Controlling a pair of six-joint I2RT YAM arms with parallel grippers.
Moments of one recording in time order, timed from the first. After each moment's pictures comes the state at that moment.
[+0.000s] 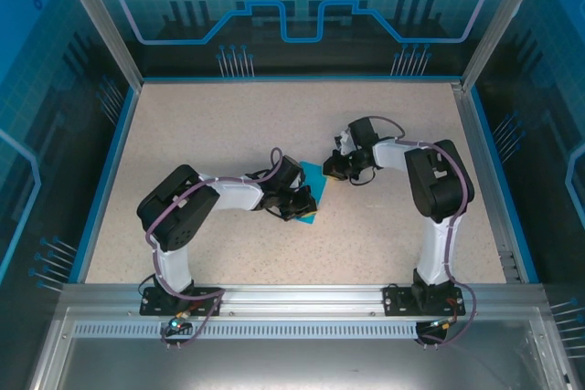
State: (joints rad) left arm -0.69 1.87 0.93 -0.04 0.45 -1.06; right arm 0.30 2.02 1.19 -0.31 -0.59 0.51
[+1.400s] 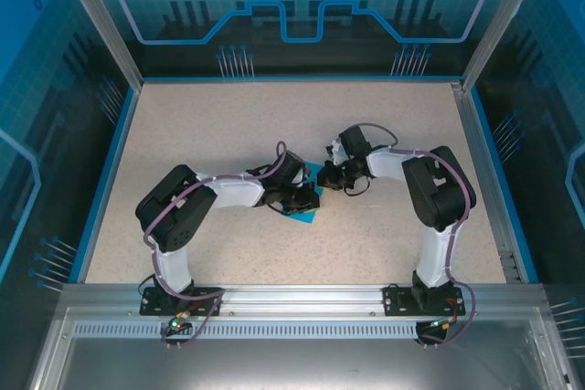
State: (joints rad) left arm -0.68 1.85 0.99 -0.06 0.46 -0.93; right arm 0.40 1.94 1.08 -0.28 -0.55 0.50
